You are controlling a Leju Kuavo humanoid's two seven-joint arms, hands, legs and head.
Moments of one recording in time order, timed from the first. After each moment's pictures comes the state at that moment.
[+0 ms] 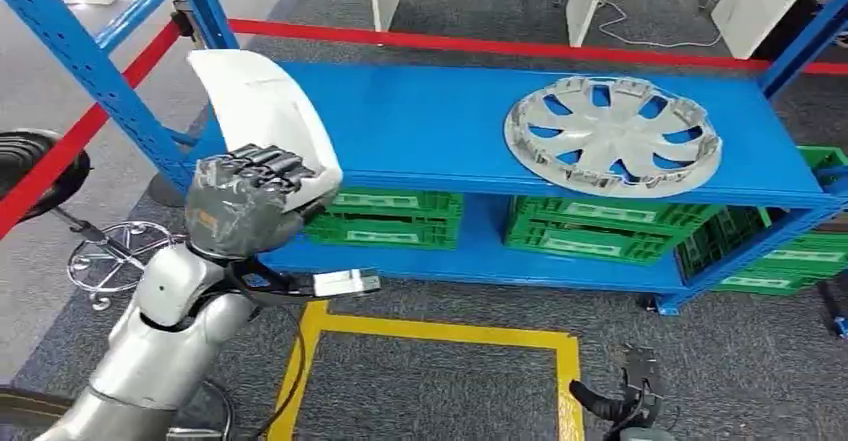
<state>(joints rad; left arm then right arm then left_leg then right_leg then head) -0.34 -0.01 -0.42 -1.38 -1.26 0.70 -0.35 -0.24 0.15 -0.53 -0.24 0.68 -0.18 -0.19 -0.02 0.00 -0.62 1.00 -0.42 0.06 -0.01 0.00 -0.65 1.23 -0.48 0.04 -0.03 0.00</state>
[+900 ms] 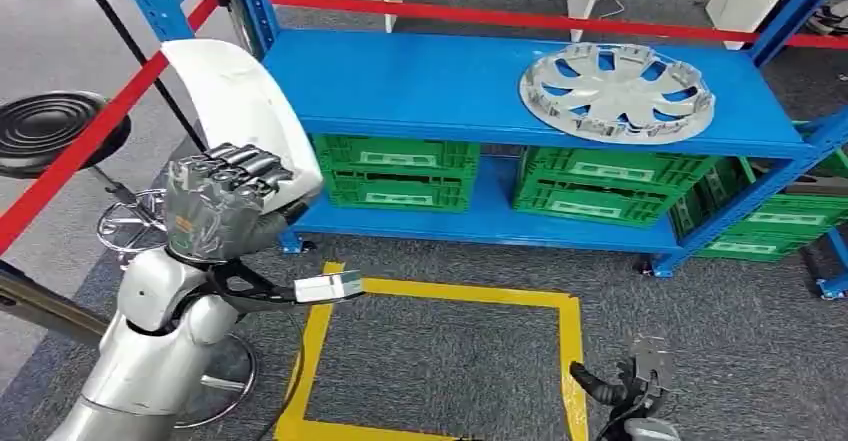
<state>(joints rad) -0.30 -0.05 -0.32 -1.45 -1.25 0.70 -0.45 -0.26 0.14 -0.52 -0.27 0.54 -0.11 -0.29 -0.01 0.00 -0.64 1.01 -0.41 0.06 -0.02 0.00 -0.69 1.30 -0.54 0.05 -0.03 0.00</state>
